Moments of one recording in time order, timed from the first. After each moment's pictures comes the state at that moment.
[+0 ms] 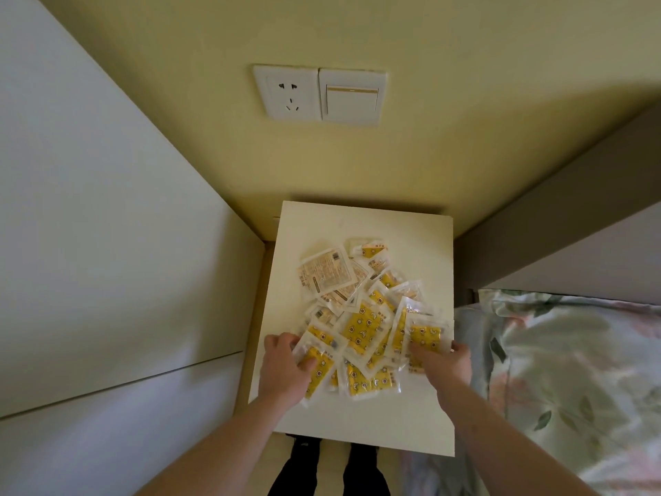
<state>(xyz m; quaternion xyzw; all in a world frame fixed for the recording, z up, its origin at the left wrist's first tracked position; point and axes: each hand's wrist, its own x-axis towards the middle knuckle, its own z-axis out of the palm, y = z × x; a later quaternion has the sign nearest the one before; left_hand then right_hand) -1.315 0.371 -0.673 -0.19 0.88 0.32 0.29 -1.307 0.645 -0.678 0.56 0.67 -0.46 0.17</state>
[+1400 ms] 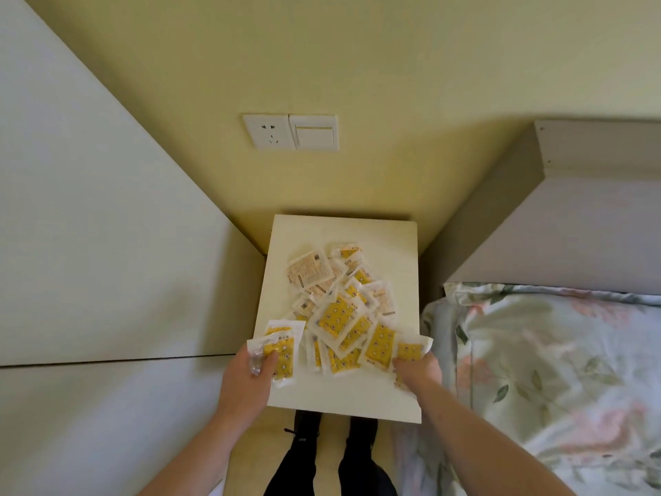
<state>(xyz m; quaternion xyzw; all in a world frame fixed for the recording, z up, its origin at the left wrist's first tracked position) -1.255 0.374 -0.540 -0.23 0.85 0.45 0.18 -1.252 0.670 -0.649 0.48 0.70 -0.46 0.26</state>
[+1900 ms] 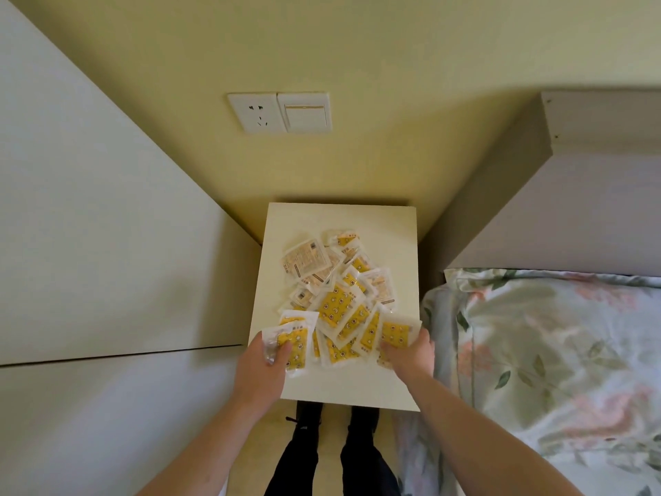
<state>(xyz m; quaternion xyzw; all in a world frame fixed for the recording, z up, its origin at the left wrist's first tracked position) -1.257 0.394 -0.555 -0.22 0.84 0.45 0.21 -1.253 0.654 -0.653 0.45 0.75 -0.43 0.22</state>
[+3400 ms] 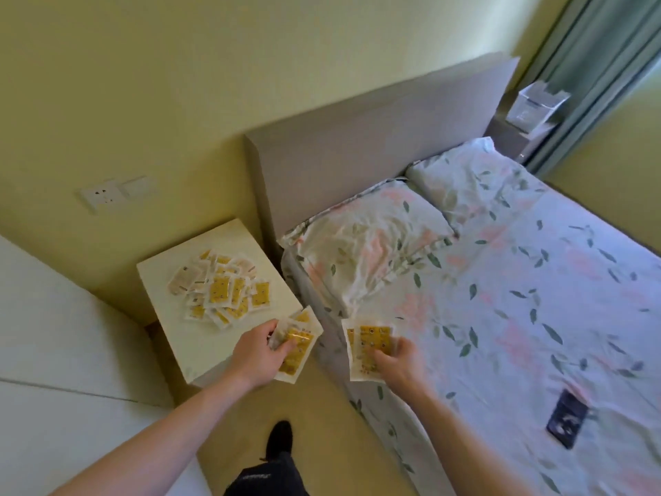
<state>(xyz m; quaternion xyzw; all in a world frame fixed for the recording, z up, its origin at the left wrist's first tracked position) -1.035 0.398 -0.365 0.30 0.84 0.33 0.31 -0.827 0.566 -0.342 0.56 0.67 -0.50 -0.01</state>
